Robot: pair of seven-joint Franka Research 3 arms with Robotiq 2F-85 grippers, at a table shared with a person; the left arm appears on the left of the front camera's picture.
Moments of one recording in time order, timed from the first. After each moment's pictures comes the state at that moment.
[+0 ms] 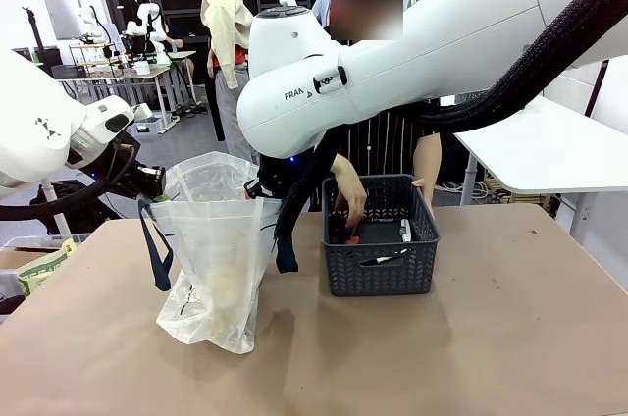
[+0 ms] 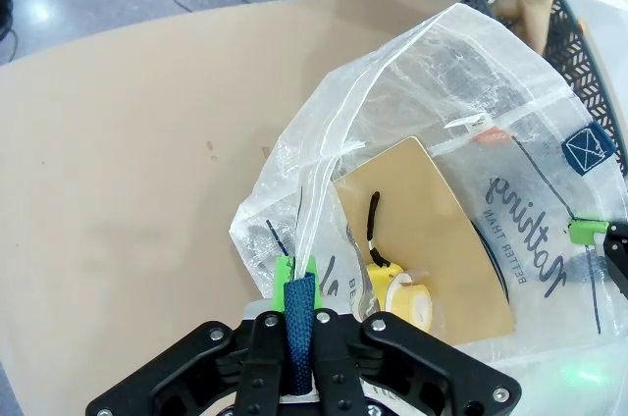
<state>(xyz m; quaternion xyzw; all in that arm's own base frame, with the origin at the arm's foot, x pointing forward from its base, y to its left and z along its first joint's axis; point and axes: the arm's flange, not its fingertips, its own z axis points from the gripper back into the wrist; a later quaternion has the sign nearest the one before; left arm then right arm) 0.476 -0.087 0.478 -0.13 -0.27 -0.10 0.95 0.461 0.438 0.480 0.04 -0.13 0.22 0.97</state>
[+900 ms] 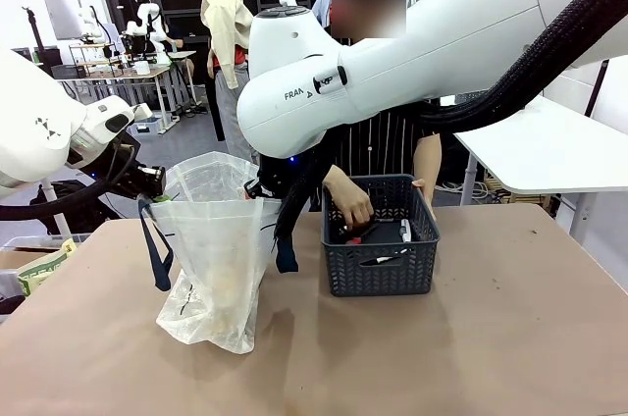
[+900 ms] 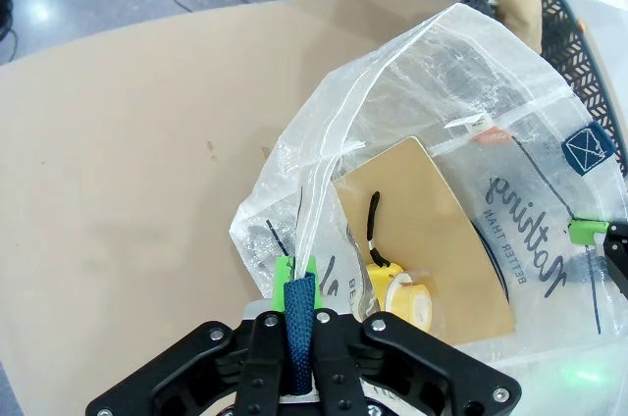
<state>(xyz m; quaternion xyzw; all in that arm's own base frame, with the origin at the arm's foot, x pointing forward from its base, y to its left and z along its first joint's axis) 0.476 -0.087 0.478 -0.13 -0.27 -0.10 0.95 0.461 0.438 0.480 0.04 -0.13 0.22 0.97</state>
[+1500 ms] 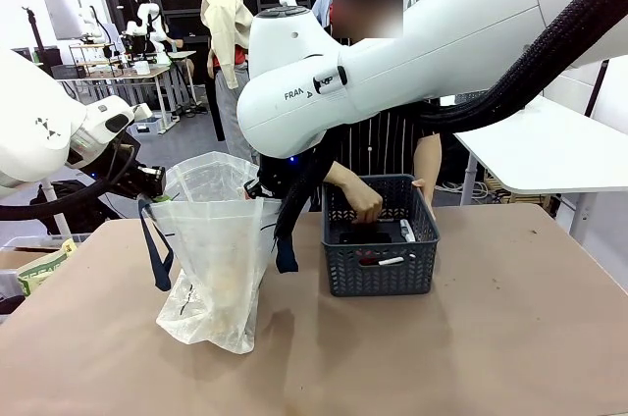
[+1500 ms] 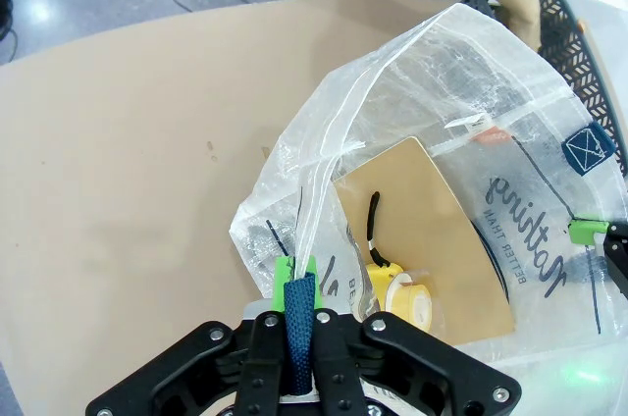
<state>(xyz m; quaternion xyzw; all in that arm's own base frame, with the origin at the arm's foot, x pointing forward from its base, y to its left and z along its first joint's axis) 0.476 -0.087 0.478 -0.13 -0.27 -0.10 0.95 0.461 0.438 0.480 0.04 -0.13 0.22 0.97</state>
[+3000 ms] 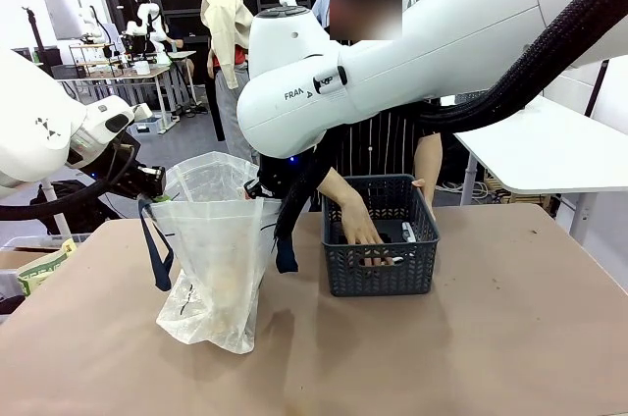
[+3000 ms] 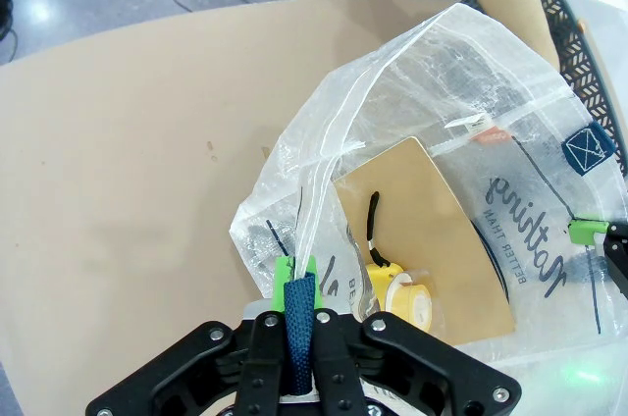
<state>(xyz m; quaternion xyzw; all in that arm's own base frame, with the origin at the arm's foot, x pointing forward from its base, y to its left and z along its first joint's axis) 0.476 -0.087 0.478 -0.13 -0.27 -0.10 0.95 0.461 0.438 0.480 0.04 -0.13 0.22 0.97</state>
